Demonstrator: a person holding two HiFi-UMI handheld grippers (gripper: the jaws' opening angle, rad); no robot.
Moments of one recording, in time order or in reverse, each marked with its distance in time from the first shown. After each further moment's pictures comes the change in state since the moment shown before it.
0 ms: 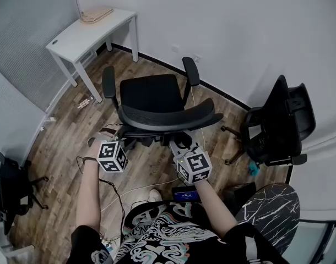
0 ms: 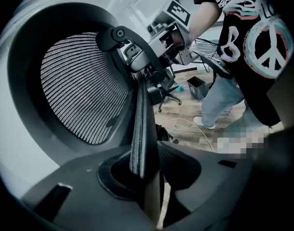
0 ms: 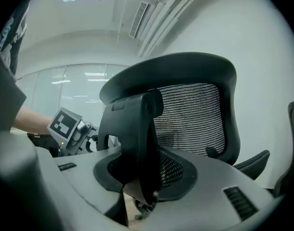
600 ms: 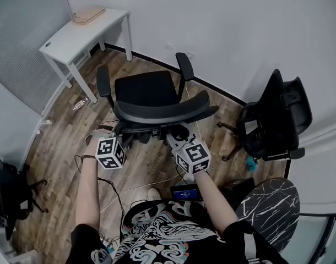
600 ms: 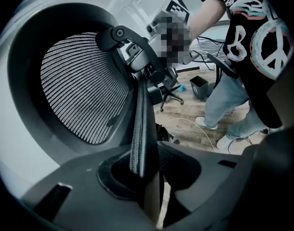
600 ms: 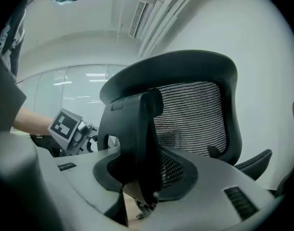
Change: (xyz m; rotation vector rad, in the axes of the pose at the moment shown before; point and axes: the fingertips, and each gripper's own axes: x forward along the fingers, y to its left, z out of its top) left arm 0.011 0.012 0.006 -0.013 0.013 0.015; right arm 0.008 -0.017 0.002 0.006 0.009 0.033
